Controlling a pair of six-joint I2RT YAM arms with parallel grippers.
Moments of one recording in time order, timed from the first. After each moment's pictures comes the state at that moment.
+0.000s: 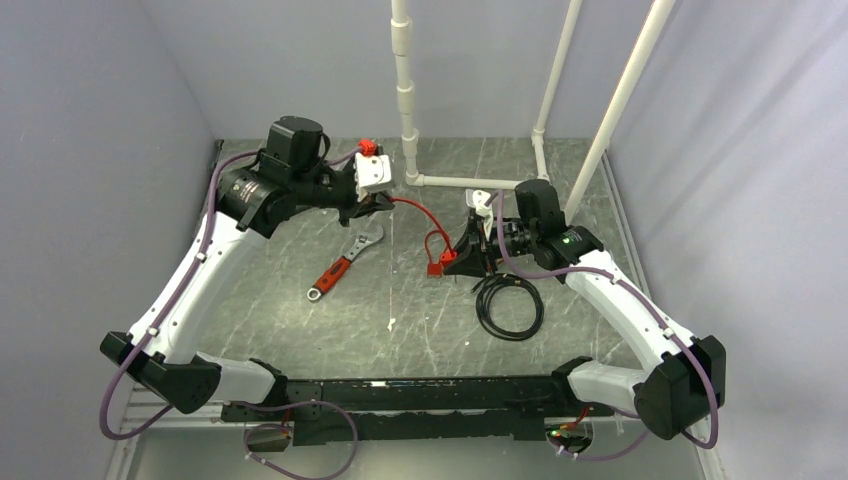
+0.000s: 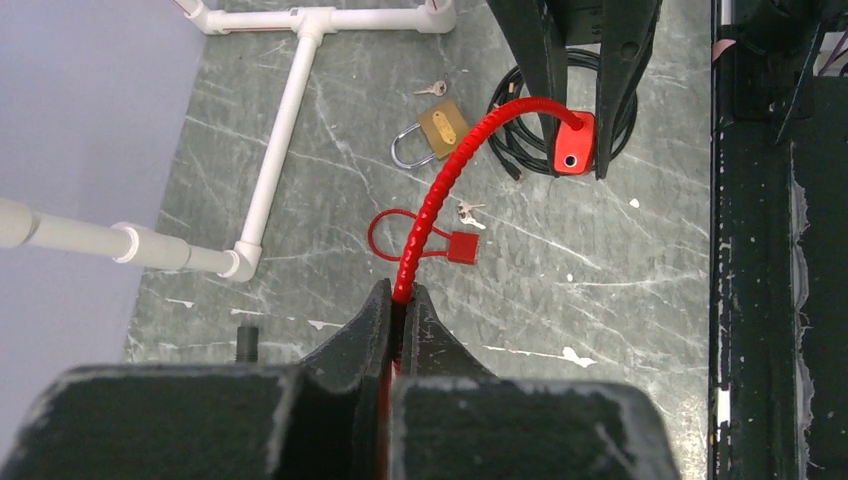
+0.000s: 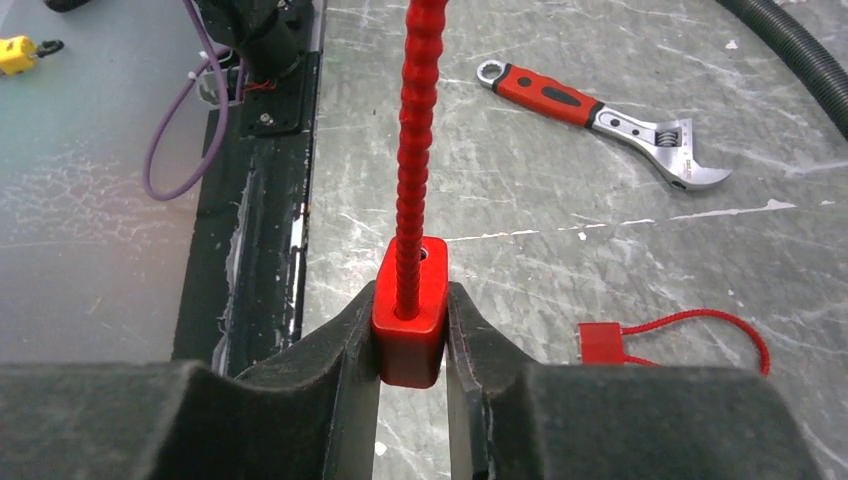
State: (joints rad) left arm -0.52 1.34 1.66 -0.87 0.69 0.67; right arm 0.45 1.18 0.99 -0.42 -1.05 -0.39
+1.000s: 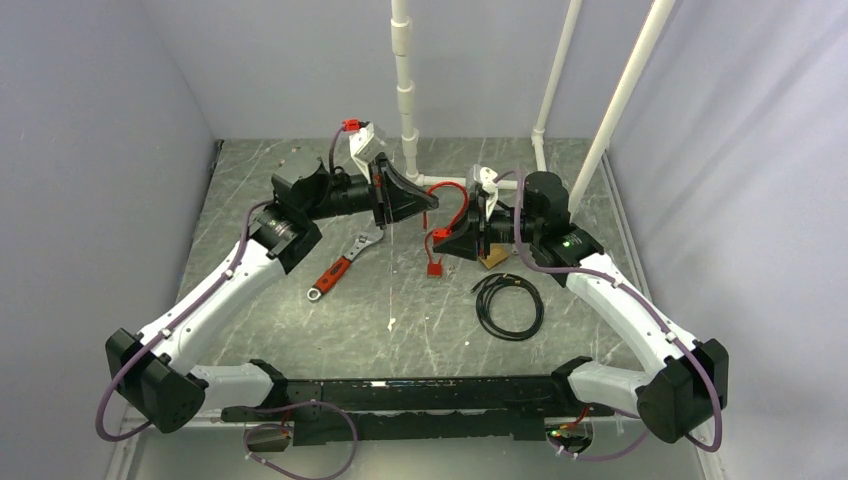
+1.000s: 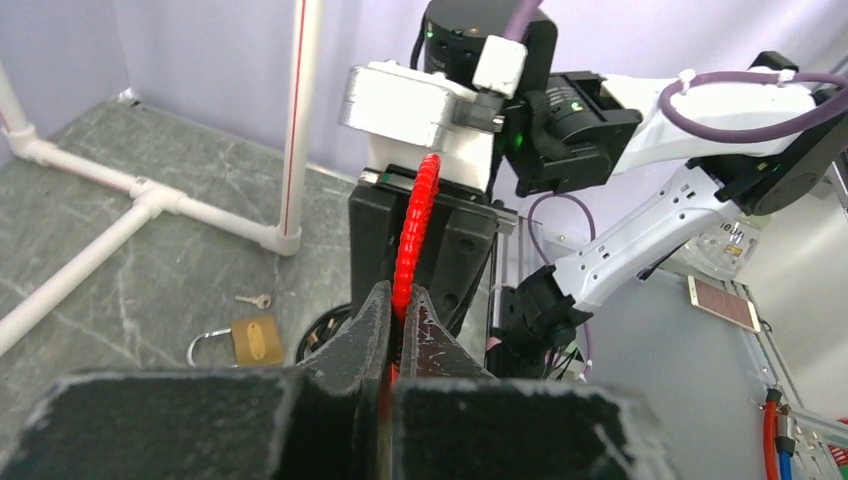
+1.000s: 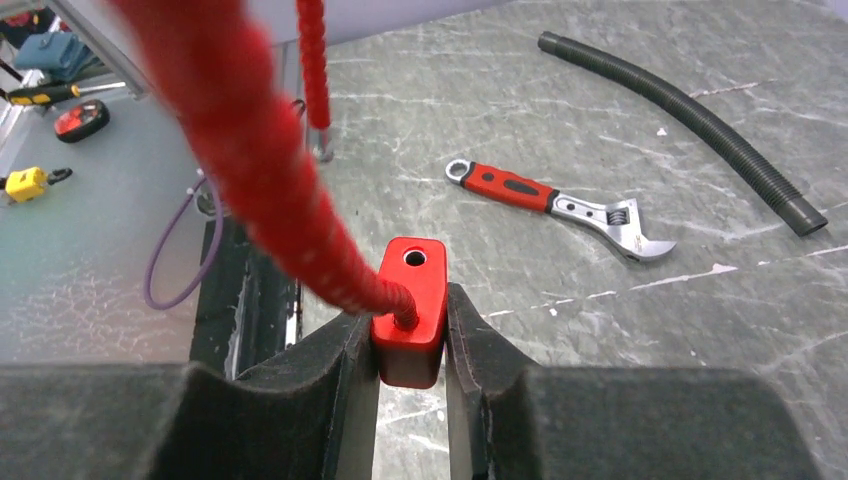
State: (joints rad) left arm -0.60 1.24 1.23 0.11 0.78 -0.36; right arm 0.47 1.16 0.97 -0.09 -1.00 -0.06
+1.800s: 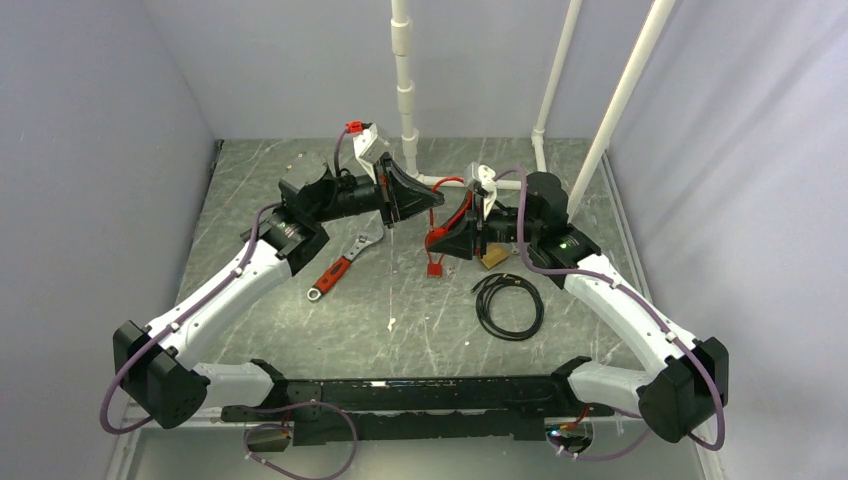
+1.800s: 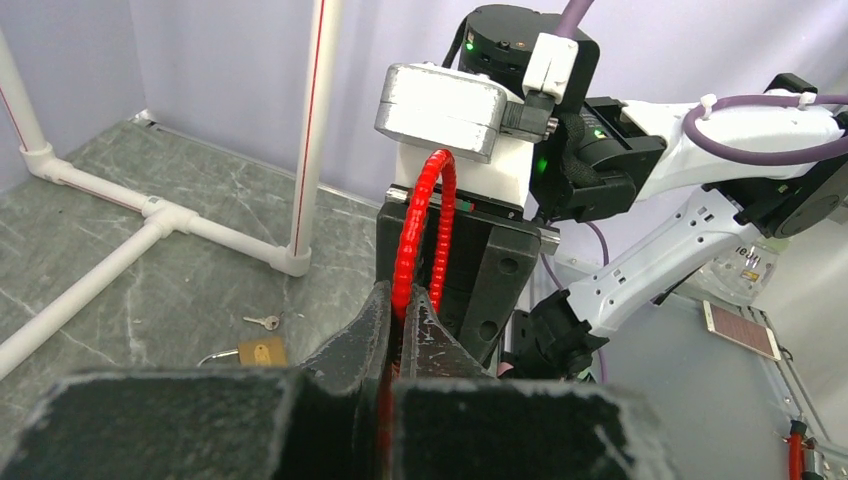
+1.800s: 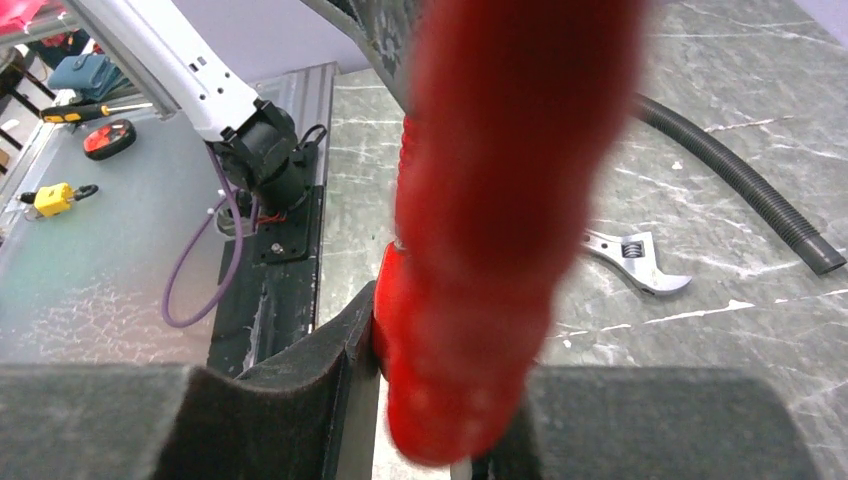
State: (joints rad) left arm -0.63 1.26 1.19 0.24 0.72 -0.39; right arm 0.51 1.16 0.97 0.02 -1.00 0.03
